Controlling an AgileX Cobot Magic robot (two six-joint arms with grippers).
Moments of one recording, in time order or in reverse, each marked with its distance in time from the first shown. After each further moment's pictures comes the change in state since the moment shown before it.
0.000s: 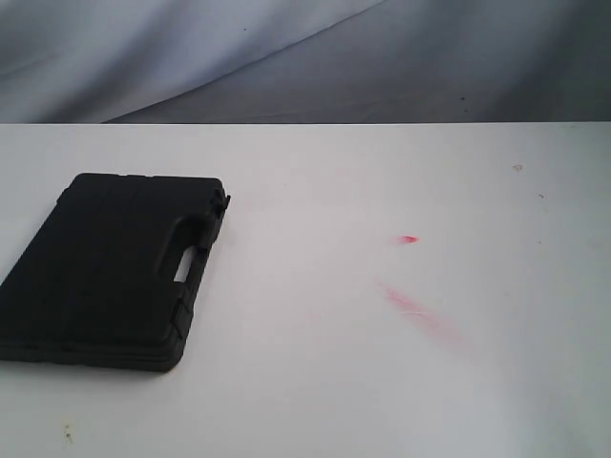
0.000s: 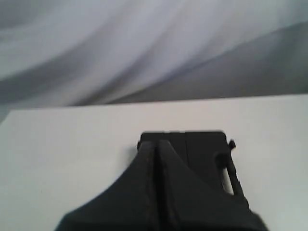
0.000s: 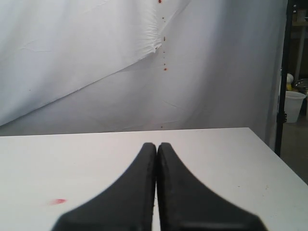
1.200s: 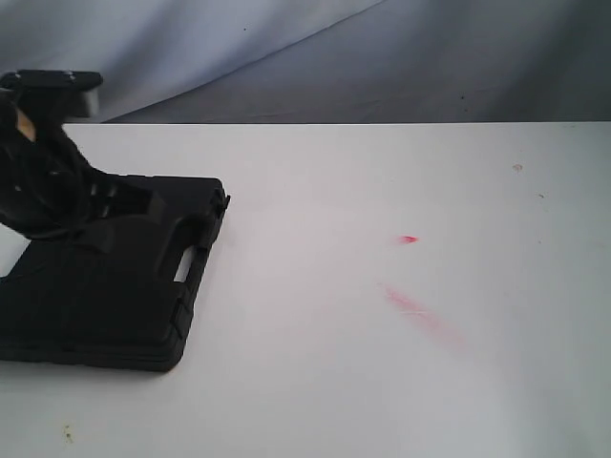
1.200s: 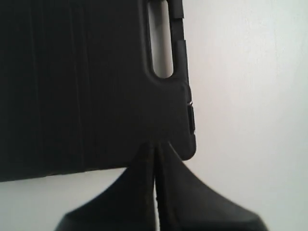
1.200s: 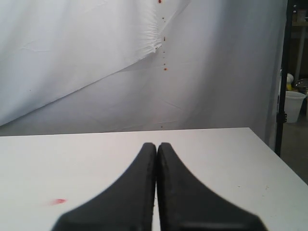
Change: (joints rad) left arm -0.372 1.113 -0.276 0.034 0.147 -0.310; right arm 0.000 0.000 0.000 0.000 0.000 0.000
